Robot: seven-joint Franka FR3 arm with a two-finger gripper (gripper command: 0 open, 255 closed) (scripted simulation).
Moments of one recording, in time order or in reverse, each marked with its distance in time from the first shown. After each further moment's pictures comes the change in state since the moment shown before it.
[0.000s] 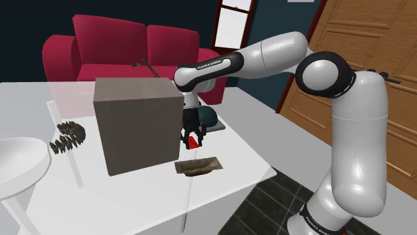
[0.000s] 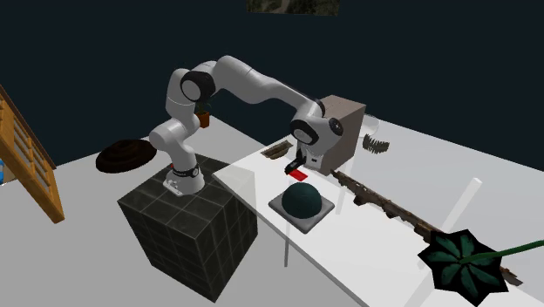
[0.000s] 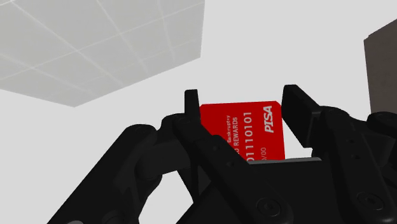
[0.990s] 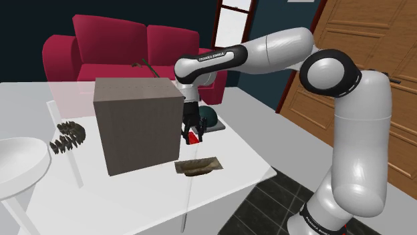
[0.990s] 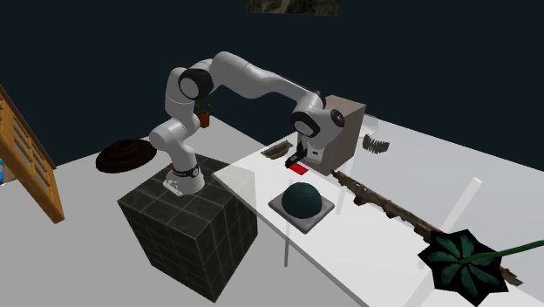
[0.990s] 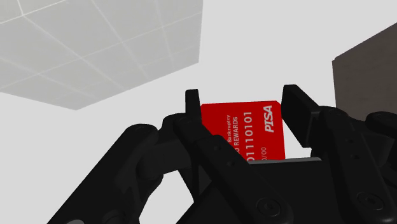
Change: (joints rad) arm 0.001 -0.030 0.006 0.034 0.009 -0.066 0.013
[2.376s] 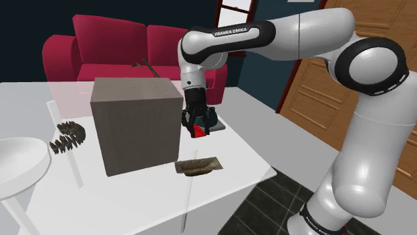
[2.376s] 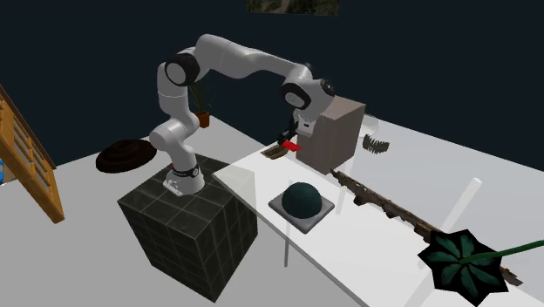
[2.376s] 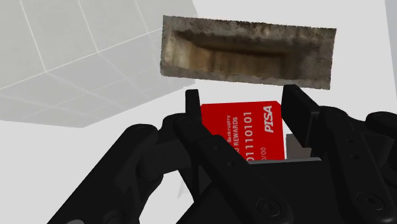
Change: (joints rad) arm 0.026 -0.212 0.034 -0.089 0.057 -0.102 0.080
